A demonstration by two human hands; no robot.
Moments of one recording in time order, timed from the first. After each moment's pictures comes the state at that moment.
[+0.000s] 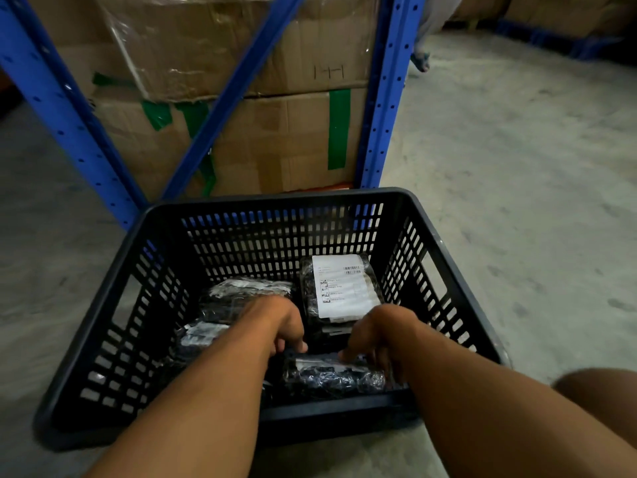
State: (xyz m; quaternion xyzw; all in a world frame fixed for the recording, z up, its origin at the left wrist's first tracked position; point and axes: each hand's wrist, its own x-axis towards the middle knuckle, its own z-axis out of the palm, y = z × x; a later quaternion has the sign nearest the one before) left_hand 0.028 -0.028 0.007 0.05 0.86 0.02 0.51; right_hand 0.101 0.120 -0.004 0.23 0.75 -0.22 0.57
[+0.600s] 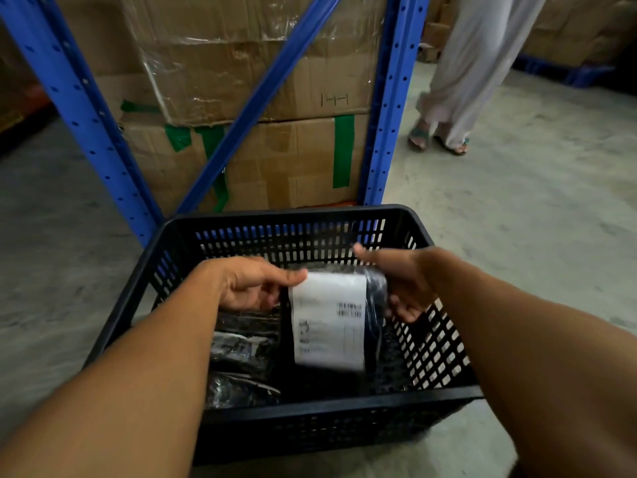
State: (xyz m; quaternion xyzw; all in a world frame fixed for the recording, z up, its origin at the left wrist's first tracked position) left_hand -0.019 -0.072 0.060 0.01 0.70 0.49 0.52; right_hand 0.080 0.172 0.070 0.32 0.66 -0.53 0.43
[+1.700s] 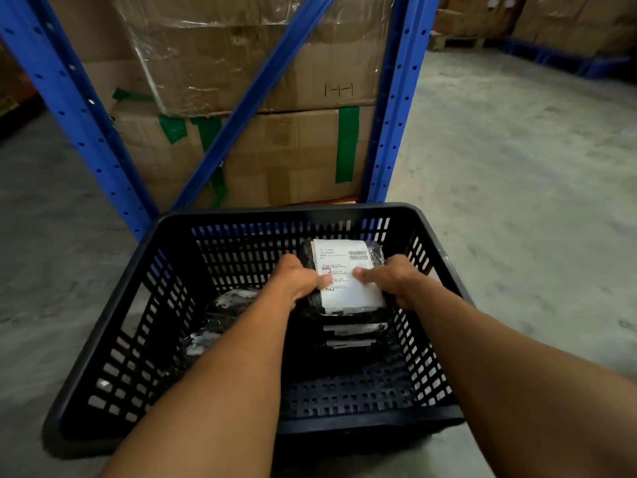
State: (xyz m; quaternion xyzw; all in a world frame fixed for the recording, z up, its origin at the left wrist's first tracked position) left_hand -0.004 0.003 0.018 -0.01 0.83 0.48 0.28; right_hand 0.063 0.166 0.017 0.40 0.73 -0.55 0.07
